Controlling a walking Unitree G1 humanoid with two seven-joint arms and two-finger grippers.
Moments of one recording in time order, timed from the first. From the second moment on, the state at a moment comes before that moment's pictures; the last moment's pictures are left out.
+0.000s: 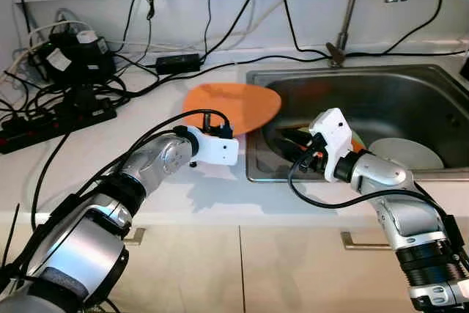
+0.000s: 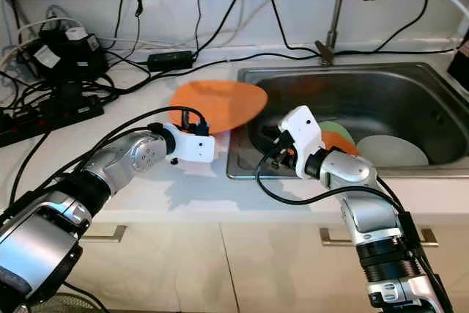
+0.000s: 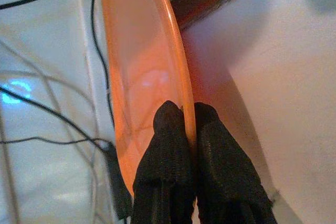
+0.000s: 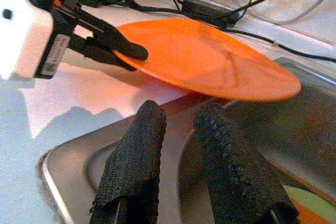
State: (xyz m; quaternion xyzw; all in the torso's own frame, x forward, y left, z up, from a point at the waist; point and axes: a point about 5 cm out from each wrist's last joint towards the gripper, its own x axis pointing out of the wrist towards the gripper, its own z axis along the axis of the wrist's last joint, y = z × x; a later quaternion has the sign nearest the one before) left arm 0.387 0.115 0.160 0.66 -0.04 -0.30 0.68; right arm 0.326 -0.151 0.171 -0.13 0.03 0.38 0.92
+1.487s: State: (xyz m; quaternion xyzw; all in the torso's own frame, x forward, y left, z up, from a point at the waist) left arm 0.352 0.064 0.255 0.11 -0.31 -0.27 0.91; right arm 0.354 -0.150 0.198 0.01 -0.09 0.23 0.97
